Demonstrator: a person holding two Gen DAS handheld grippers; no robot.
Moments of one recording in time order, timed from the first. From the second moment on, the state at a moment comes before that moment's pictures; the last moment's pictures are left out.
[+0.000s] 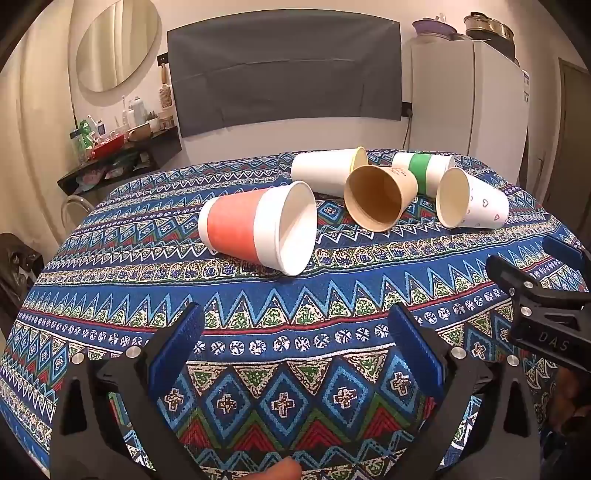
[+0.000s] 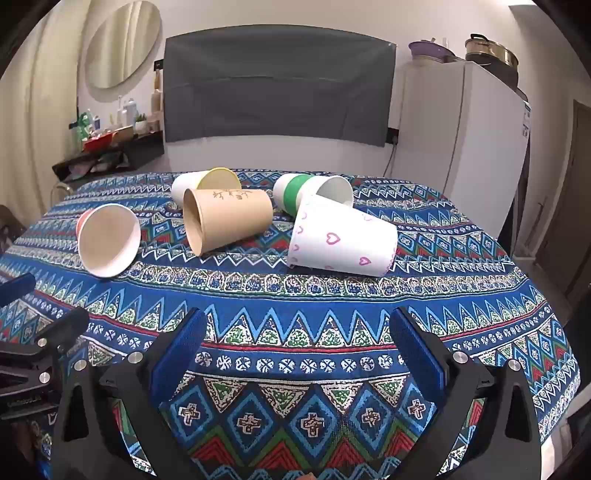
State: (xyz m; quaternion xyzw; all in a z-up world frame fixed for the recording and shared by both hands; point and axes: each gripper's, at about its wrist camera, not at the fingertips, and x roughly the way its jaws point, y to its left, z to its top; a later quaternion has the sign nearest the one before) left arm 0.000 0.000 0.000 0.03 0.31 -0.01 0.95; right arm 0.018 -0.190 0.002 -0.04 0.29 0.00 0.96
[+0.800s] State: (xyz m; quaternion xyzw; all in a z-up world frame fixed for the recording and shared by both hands) left arm 0.000 -0.002 -0.005 0.04 0.32 -0.01 0.95; right arm 0.017 -0.190 0.001 -0.04 0.29 0.00 0.96
